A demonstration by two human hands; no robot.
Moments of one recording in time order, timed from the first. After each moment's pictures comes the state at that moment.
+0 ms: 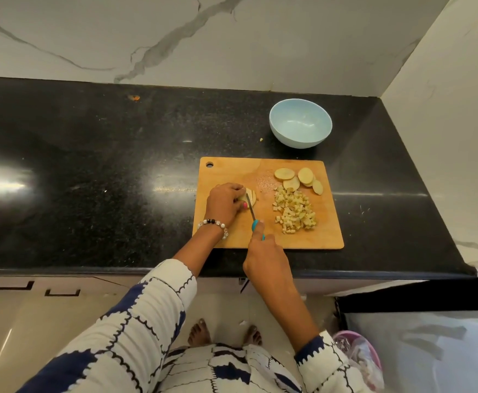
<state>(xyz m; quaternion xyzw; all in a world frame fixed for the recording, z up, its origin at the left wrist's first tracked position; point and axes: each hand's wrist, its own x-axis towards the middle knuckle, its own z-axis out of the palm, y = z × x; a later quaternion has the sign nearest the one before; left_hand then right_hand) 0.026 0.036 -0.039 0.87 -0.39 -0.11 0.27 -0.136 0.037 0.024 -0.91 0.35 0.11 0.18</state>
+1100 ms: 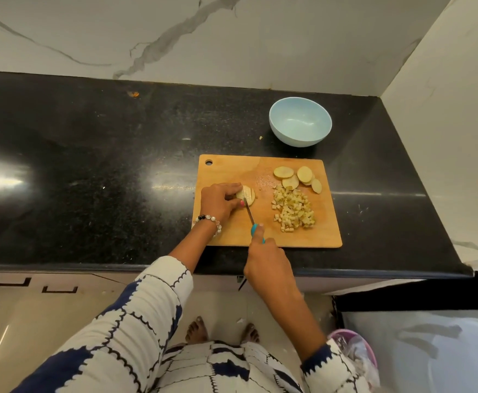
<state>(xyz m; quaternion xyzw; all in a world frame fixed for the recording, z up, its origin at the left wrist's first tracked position) 0.024 0.045 -0.033 0.83 -0.30 -0.19 0.43 -0.146 0.040 0.035 -0.92 0.33 0.13 0.19</state>
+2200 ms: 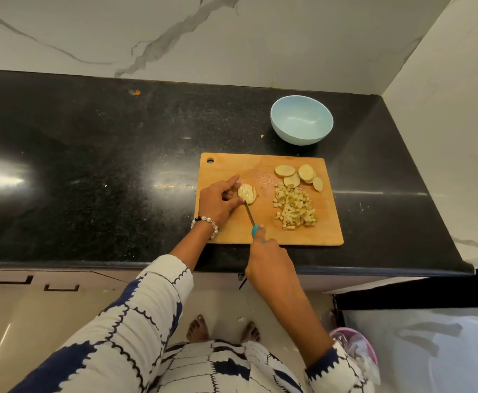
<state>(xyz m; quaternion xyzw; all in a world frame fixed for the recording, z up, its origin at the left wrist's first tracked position) 0.022 0.056 -0.042 0.80 -0.29 -0.16 0.50 -0.148 0.044 0.042 -0.91 0.33 0.14 0.19</state>
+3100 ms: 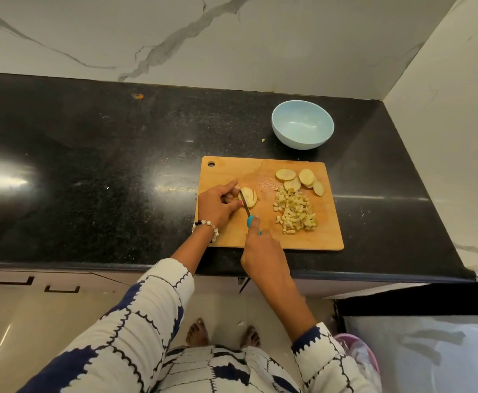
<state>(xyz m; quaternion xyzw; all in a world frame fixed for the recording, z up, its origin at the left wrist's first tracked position) 0.019 0.055 -0.039 0.80 -0.24 -0.17 0.52 -0.129 0.033 0.024 -0.93 0.32 0.10 0.17</state>
